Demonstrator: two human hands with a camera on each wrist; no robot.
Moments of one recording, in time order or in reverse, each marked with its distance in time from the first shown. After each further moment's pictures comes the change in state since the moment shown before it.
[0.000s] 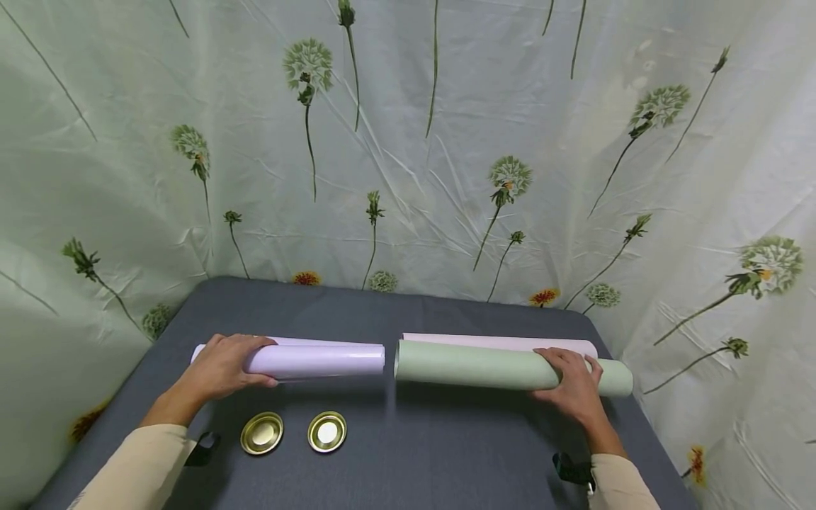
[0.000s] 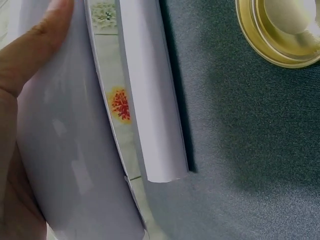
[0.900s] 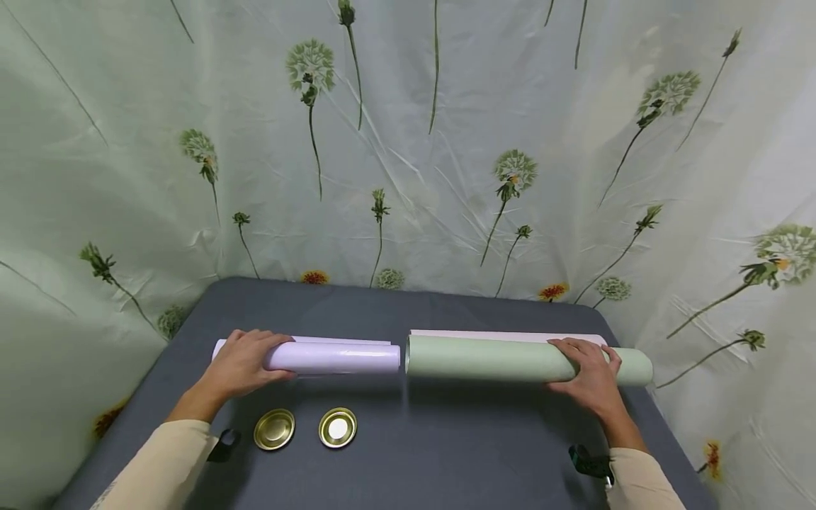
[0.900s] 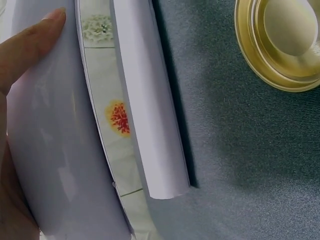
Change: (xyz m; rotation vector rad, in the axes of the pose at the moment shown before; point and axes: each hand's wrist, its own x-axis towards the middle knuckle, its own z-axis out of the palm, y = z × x) left_hand 0.004 0.010 0.004 0.048 0.056 0.033; right_hand 0.005 0.001 -0.011 0.019 0.033 -0.030
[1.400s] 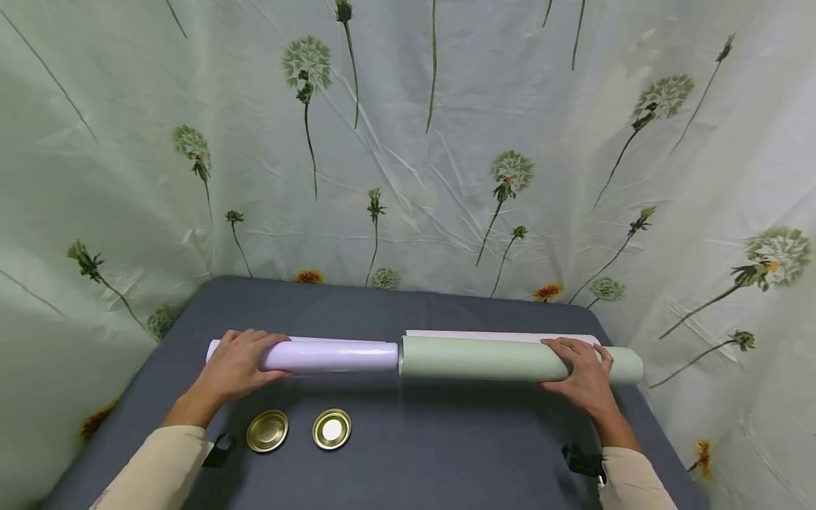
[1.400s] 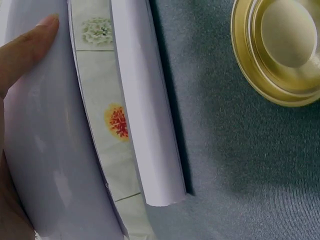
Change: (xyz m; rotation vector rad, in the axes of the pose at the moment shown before) left_hand 0.001 0.004 0.003 0.010 0.053 -0.005; right_hand 0.003 0.000 0.001 0.015 0.008 -0.016
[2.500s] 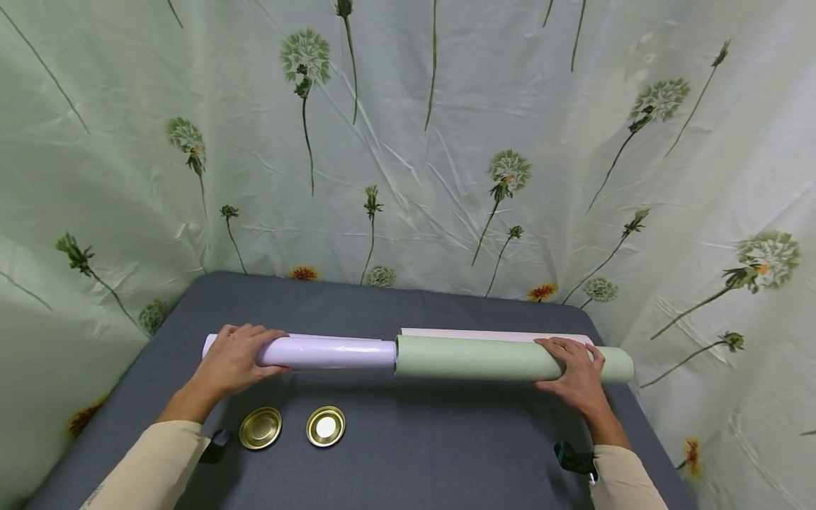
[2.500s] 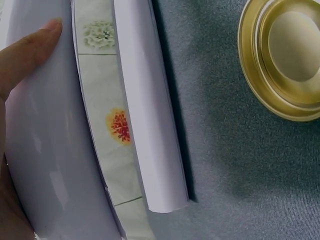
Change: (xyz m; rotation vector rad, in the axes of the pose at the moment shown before) left_hand 0.005 0.004 0.000 -0.025 -0.019 -0.018; right_hand -0.001 -0.002 0.000 -0.005 -0.005 -0.004
